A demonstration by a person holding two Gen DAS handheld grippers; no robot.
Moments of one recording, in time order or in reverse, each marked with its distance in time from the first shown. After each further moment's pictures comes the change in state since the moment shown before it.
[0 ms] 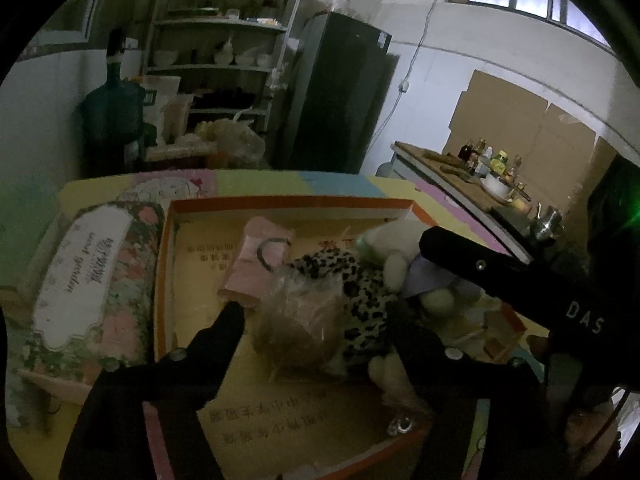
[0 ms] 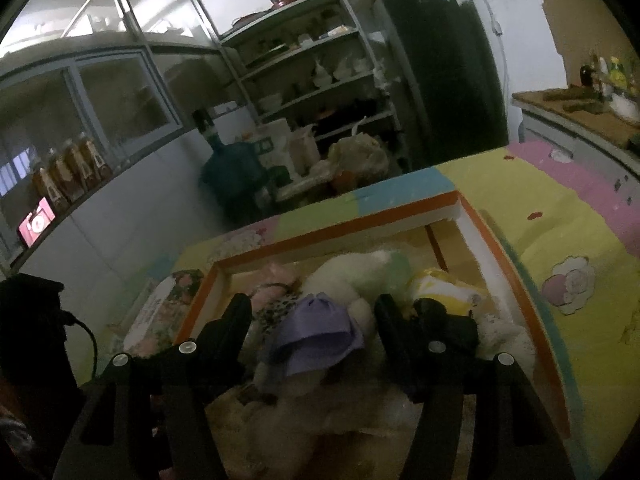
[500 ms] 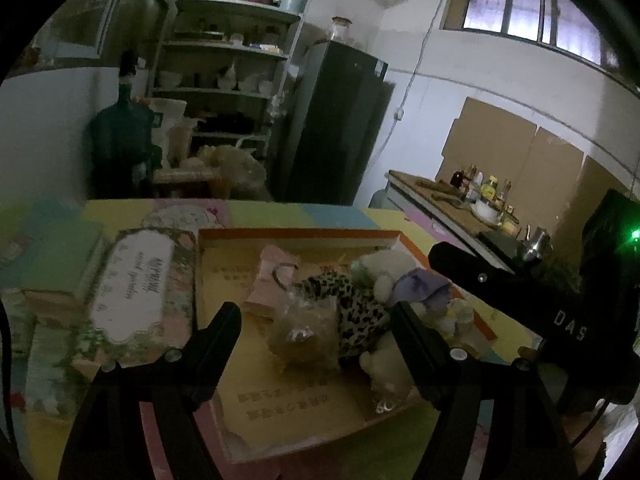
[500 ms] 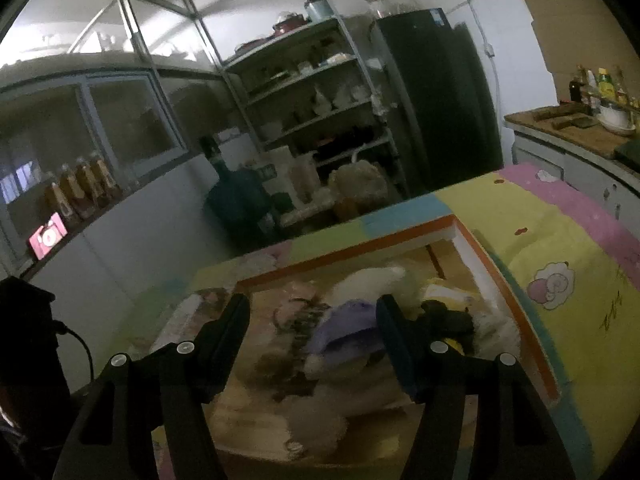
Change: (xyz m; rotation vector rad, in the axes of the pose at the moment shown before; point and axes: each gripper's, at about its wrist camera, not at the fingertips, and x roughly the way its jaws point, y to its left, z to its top) left arm -0.055 0.010 0.004 -0.017 -0.100 -0.021; right arm -0.039 0.025 -0.006 0.010 -0.099 0.005
